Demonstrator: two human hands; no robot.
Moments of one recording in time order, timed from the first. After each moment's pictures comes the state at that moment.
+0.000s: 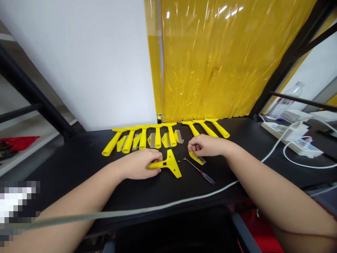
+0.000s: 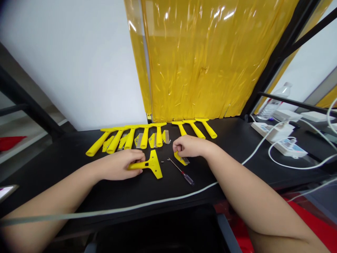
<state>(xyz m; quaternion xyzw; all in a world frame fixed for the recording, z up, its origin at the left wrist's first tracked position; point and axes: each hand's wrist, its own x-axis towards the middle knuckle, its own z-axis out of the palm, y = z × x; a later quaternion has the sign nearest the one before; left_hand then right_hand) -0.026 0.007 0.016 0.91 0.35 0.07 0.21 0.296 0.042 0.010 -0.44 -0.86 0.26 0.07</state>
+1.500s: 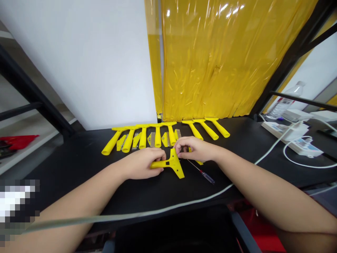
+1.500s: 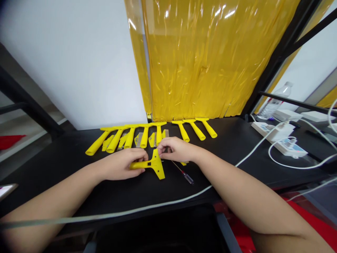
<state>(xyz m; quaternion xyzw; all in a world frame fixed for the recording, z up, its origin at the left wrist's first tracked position) -0.020 0.004 0.016 0.93 0.33 0.05 0.17 0.257 0.029 0.005 -0.29 -0.87 0.32 0.22</state>
